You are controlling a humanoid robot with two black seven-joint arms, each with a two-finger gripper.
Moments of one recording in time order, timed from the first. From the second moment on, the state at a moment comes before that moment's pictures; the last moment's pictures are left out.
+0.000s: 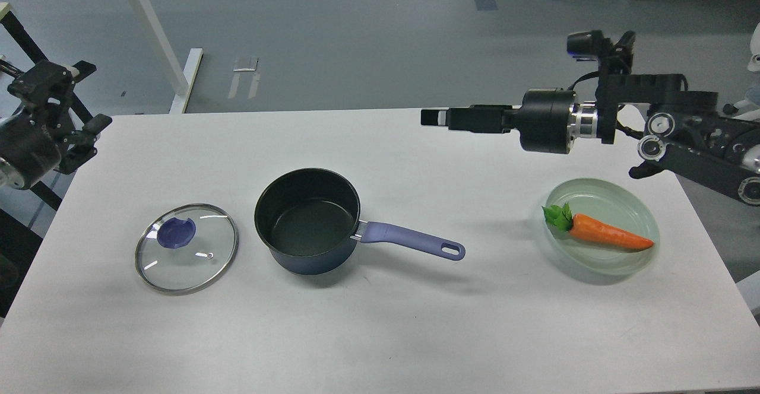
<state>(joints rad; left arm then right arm) -0.73 1.04 -0.27 -1.16 0.19 -0.18 -0.49 1.18 -0.67 0.10 1.24 -0.92 0.27 0.49</state>
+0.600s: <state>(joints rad) -0.65 0.82 -0.33 -1.08 0.00 -0.26 -0.49 0.53 -0.53 0.60 1.16 -0.26 0.10 0.49</state>
